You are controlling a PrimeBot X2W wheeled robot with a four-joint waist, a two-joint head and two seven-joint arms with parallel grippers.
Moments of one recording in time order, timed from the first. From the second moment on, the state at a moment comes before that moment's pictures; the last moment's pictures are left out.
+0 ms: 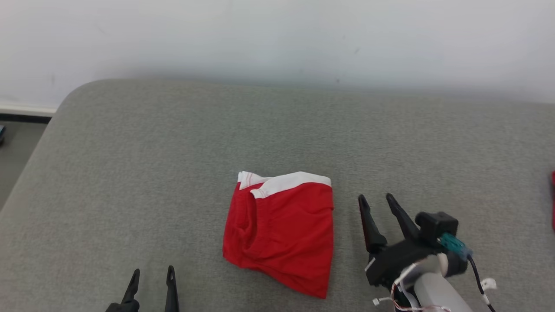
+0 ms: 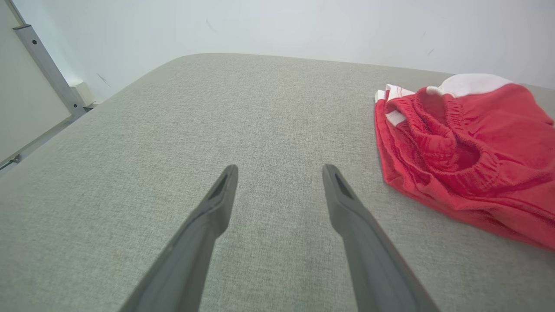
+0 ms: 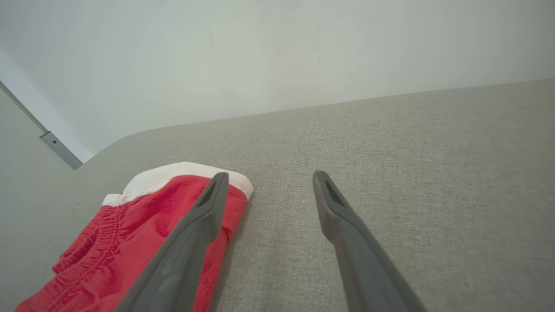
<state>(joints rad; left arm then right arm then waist) -0.03 0.05 -0.05 0.37 -0.15 0.00 -0.26 -0.41 -0.06 0.20 0.69 0.36 0.13 -0.26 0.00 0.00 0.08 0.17</state>
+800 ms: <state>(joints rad) 0.02 0.05 0.03 0.36 -0.12 -0.02 -0.26 -0.09 -0.05 -0.03 0.46 0.16 0.13 -0.26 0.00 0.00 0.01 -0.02</state>
